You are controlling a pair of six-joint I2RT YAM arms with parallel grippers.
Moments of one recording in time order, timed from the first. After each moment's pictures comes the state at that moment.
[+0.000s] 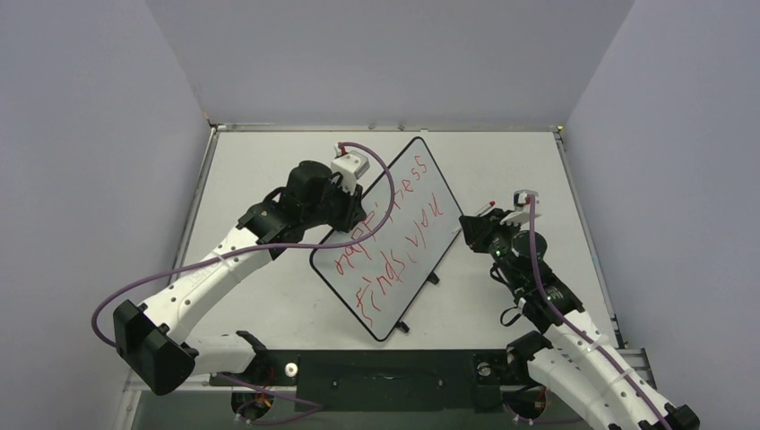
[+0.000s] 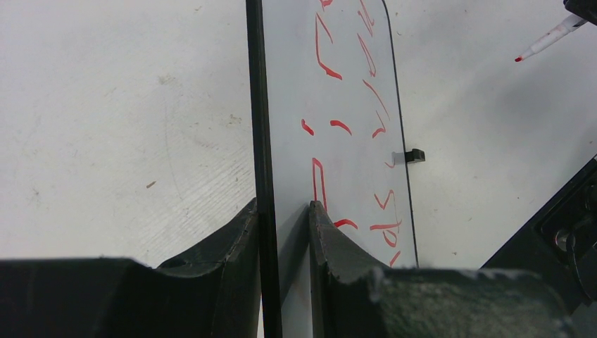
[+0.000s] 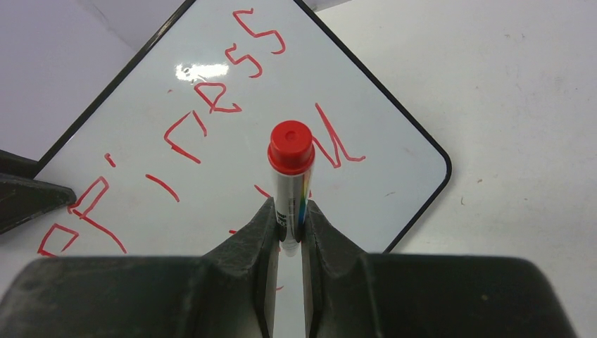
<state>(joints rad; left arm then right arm) -0.68 1.26 1.19 -0.50 0.07 -0.12 0.47 0.65 0.53 -0.05 0.14 0.55</state>
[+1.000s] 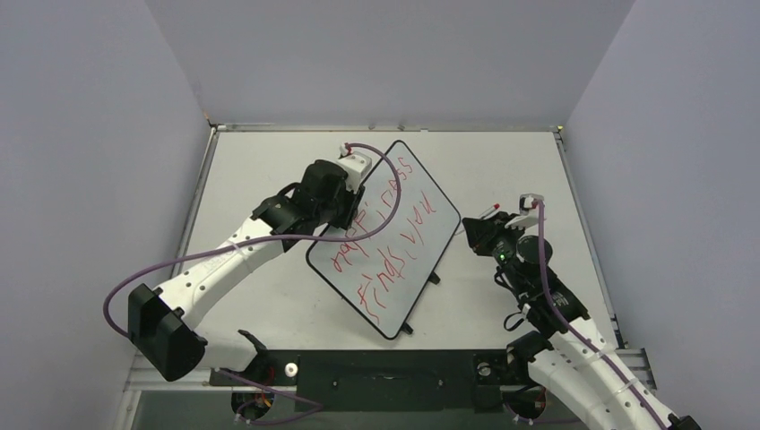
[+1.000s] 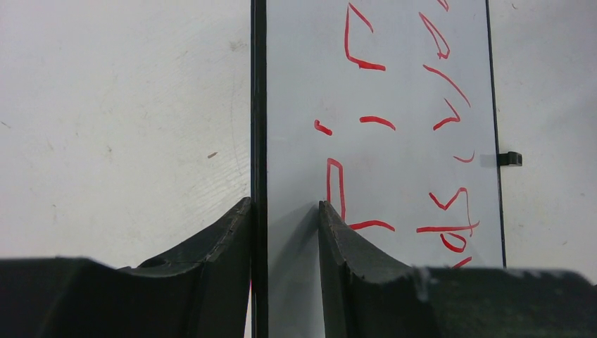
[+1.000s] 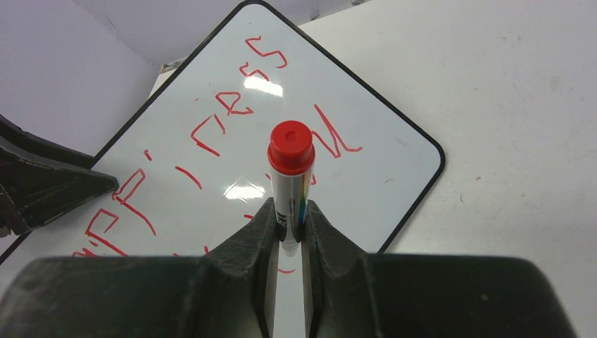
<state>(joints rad) -0.69 1.35 1.23 -0.56 -0.13 -0.08 0.48 0.60 0.53 -0.08 0.14 0.56</state>
